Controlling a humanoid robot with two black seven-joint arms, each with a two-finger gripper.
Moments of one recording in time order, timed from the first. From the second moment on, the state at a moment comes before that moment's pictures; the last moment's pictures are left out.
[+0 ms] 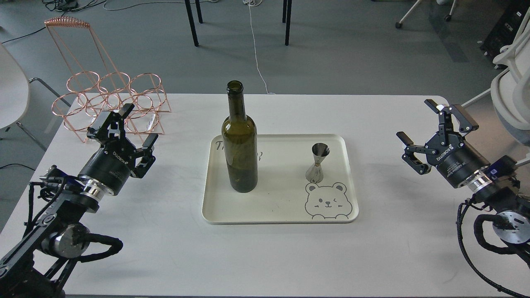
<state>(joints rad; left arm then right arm) -0.07 0.35 -1.27 -1.34 0.65 -0.24 -0.25 0.40 -0.67 0.66 1.05 -0.18 0.49 0.49</state>
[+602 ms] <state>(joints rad) -0.07 0.37 -1.27 -1.35 0.66 -0.25 -0.44 0.44 -0.84 0.67 1.29 -1.17 0.27 0.49</state>
